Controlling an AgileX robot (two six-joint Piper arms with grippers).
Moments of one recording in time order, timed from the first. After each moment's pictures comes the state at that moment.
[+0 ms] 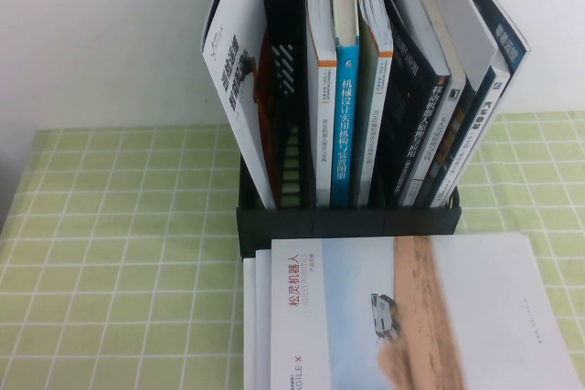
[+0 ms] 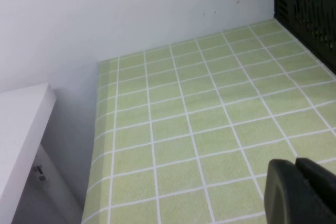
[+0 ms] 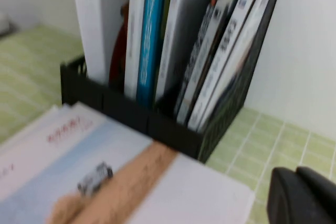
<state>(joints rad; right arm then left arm) 0.90 0.09 -0.35 -0.65 0.72 0.47 -0.04 -0.01 0.02 -0.12 0.32 0.27</state>
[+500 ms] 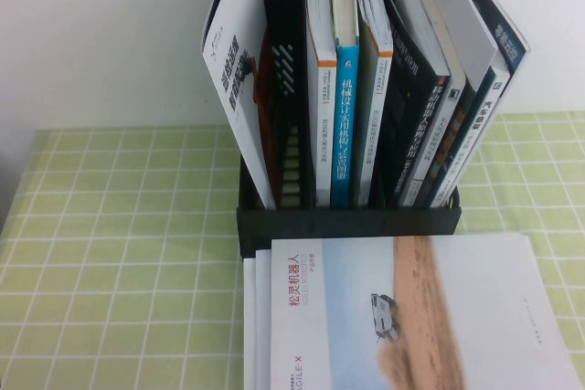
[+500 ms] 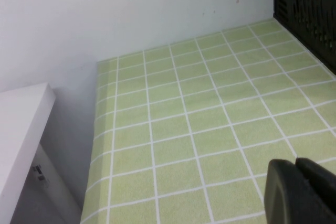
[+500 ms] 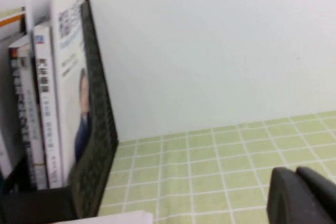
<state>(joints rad) 0.07 0.07 0.00 -0.67 0.08 0.81 -0.04 -0.01 0.02 -0.12 0.32 0.27</state>
